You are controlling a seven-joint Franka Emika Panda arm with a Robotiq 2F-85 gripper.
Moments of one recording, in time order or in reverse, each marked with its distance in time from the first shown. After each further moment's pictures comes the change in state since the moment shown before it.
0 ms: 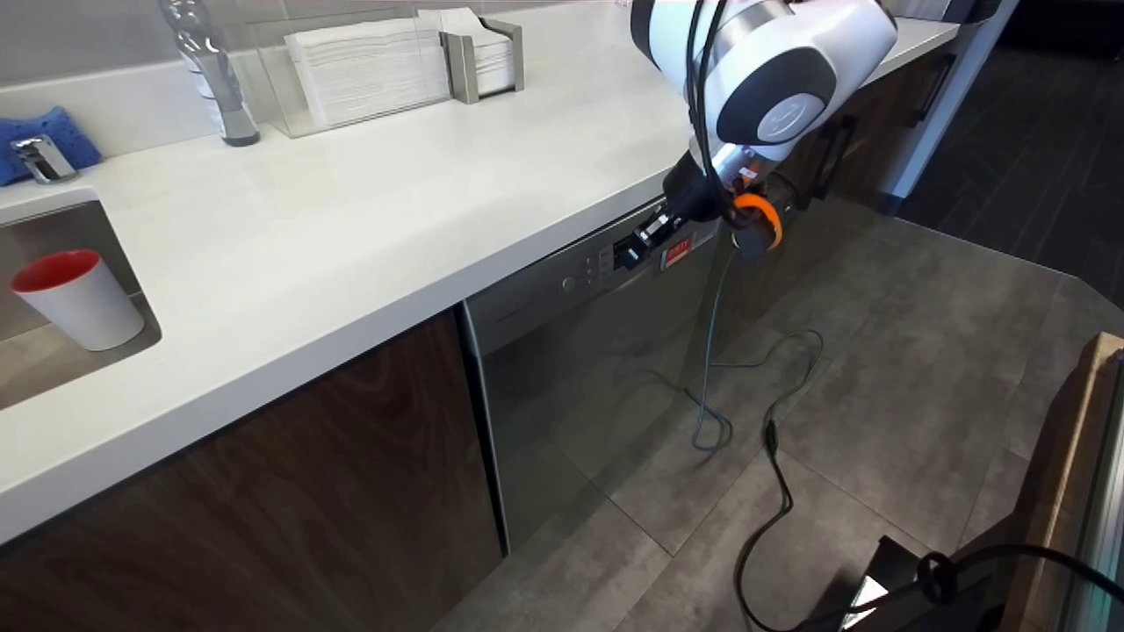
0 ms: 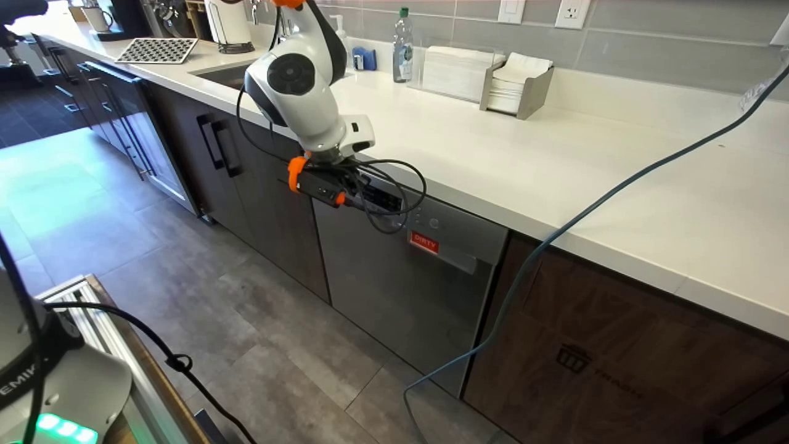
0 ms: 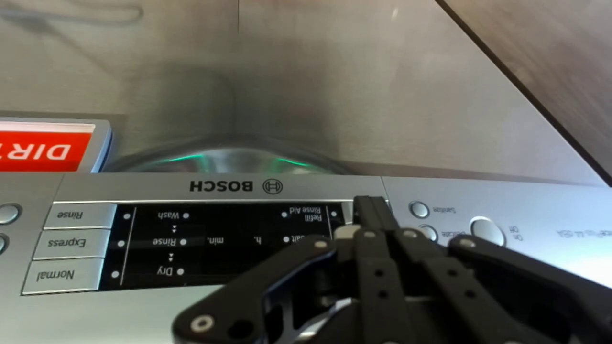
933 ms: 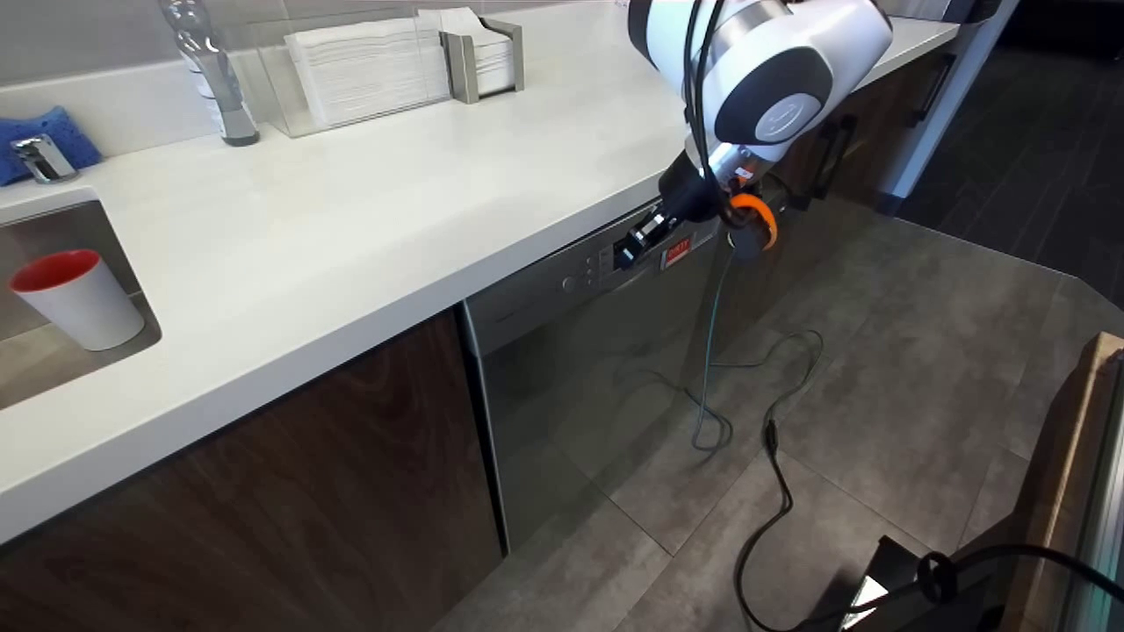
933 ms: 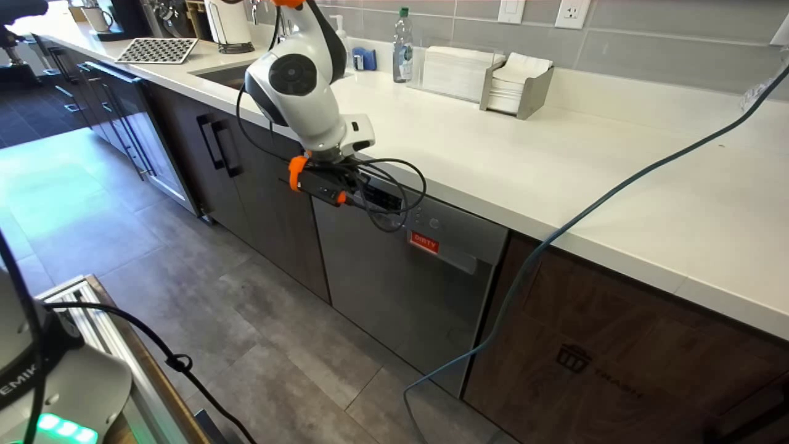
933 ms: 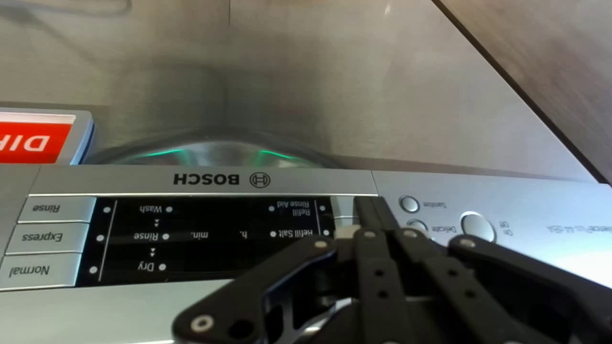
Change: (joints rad) arm 0.000 0.003 0.002 0.007 -0.009 -0.018 0.000
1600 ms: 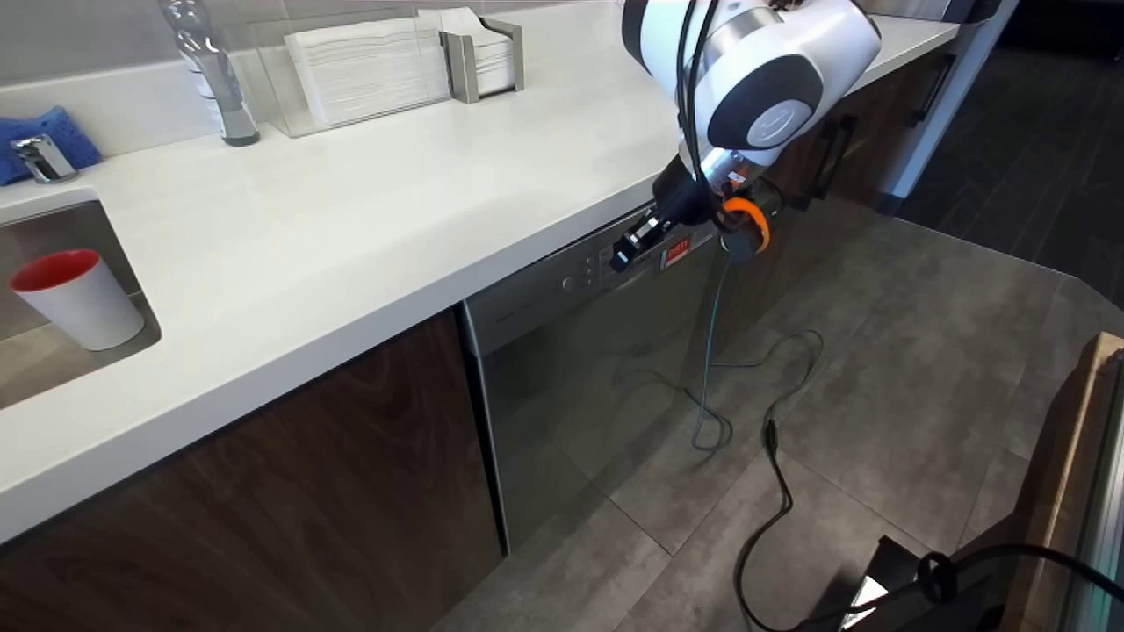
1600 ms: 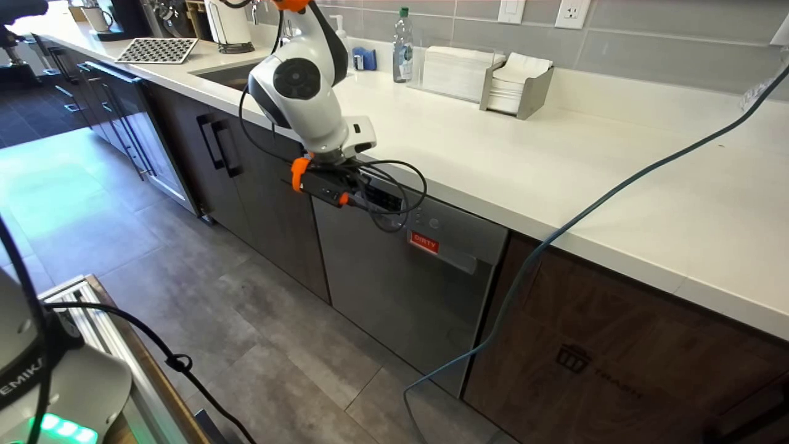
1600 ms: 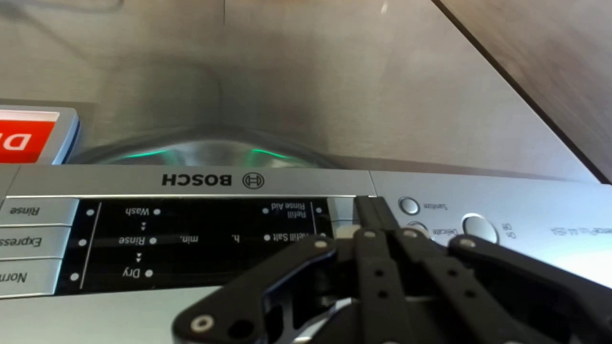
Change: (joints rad) arm -0.001 0.023 0.000 0.022 -0.003 -0.012 0.000
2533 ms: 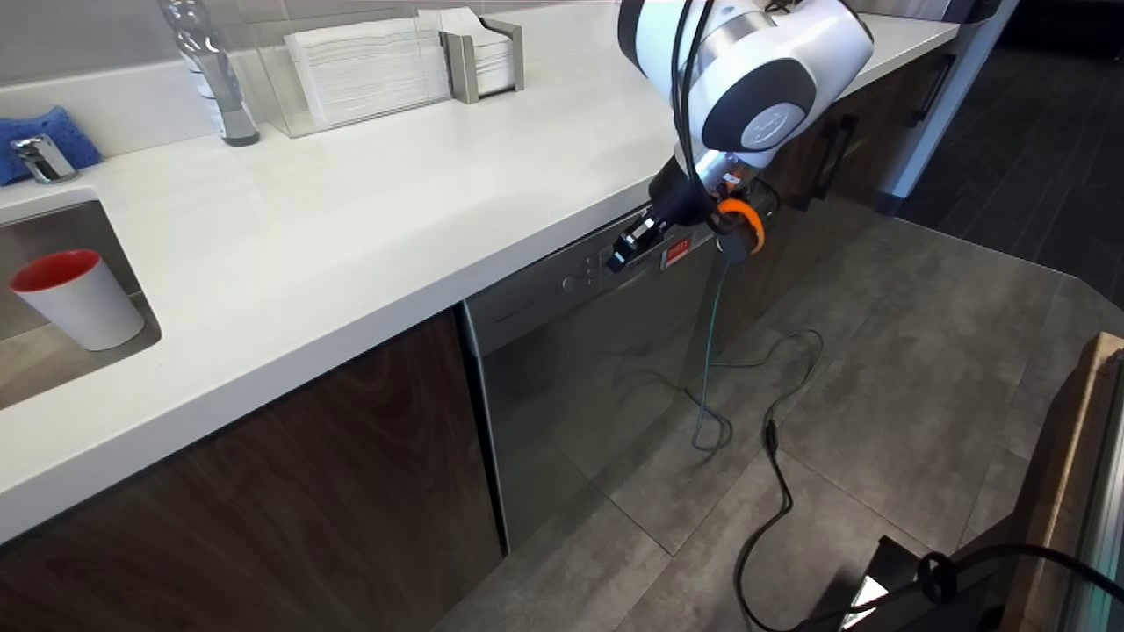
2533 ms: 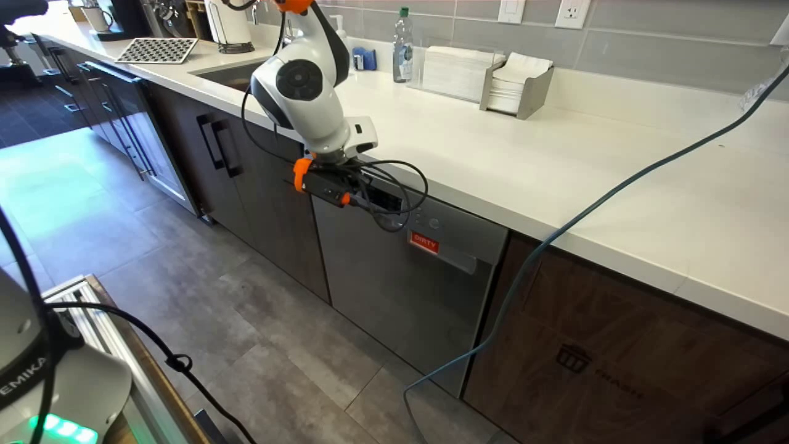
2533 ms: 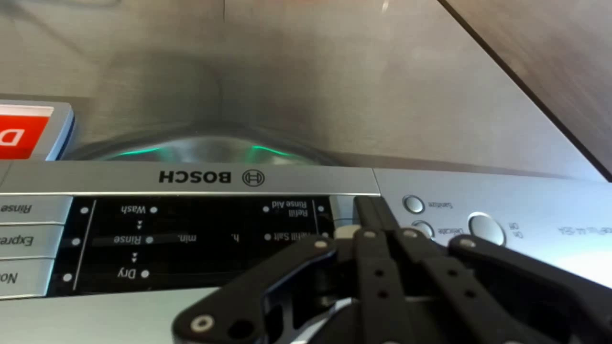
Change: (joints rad) arm -0.001 0.016 0.000 0.018 -0.001 -0.001 0.000
